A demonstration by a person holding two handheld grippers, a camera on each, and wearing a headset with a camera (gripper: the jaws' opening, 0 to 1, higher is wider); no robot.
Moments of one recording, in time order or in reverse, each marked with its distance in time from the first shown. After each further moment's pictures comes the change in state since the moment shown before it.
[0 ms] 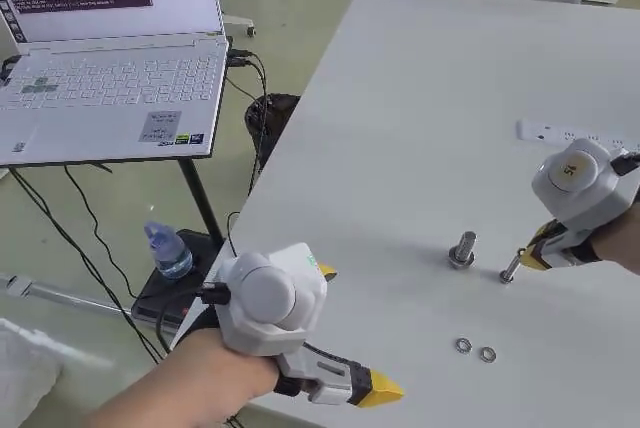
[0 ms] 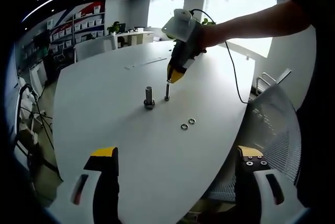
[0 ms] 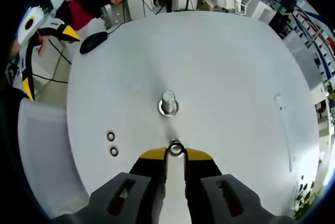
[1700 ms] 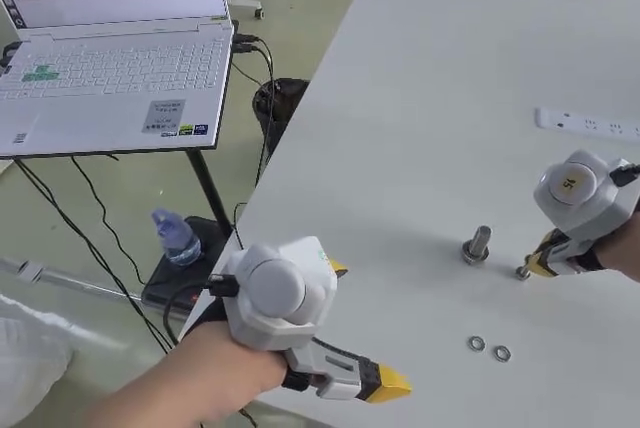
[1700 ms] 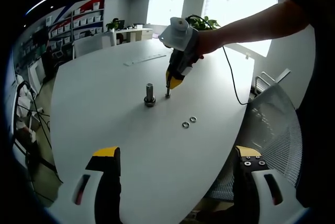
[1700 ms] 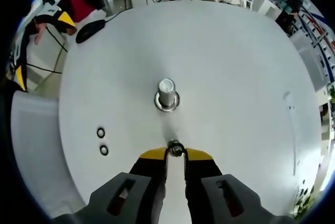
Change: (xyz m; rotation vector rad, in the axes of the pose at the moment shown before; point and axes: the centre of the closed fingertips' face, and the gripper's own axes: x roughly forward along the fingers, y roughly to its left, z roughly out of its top) left arm 0.006 0.007 -0.003 -0.014 0.023 -0.020; right arm 0.030 -0.002 -0.012 -0.031 0.048 0.017
